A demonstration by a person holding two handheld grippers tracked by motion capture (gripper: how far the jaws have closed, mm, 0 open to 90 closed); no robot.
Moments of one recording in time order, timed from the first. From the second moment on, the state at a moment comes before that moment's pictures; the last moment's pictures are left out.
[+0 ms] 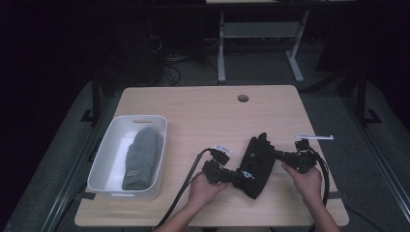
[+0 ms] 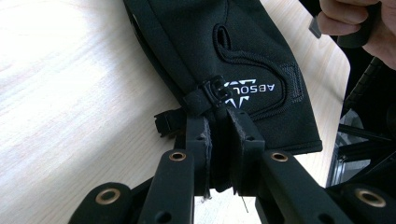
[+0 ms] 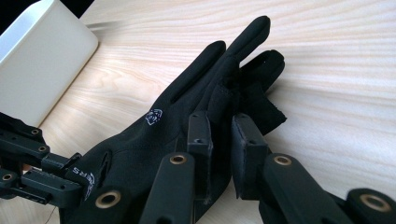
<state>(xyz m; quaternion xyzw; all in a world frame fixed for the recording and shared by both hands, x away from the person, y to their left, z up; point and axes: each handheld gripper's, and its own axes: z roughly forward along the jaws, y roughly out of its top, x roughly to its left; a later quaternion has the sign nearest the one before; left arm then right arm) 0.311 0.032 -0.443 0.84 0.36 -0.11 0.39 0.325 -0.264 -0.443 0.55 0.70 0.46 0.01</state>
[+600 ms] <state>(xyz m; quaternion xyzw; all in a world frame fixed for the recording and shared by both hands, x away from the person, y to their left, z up) 0.307 0.062 -0.417 0.84 0.36 -0.09 0.41 0.334 -0.236 -0.412 0.52 0.71 0.47 0.00</state>
